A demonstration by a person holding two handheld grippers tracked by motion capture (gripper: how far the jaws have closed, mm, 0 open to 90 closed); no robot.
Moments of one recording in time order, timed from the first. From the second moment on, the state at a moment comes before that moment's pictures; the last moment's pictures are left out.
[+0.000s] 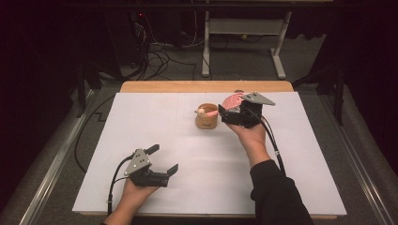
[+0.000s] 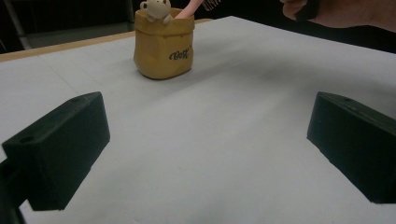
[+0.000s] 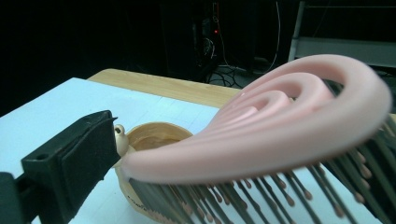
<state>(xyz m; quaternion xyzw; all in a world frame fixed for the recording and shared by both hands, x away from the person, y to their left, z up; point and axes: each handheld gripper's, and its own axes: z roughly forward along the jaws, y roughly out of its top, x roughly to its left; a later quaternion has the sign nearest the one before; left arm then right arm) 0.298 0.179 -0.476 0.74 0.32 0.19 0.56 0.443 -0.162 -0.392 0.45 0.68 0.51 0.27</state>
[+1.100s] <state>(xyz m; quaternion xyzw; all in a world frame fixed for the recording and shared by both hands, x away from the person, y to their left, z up) 0.303 0.184 -0.476 0.75 0.34 0.17 0.54 0.381 -0.188 -0.440 0.43 0.71 0.50 0.27</state>
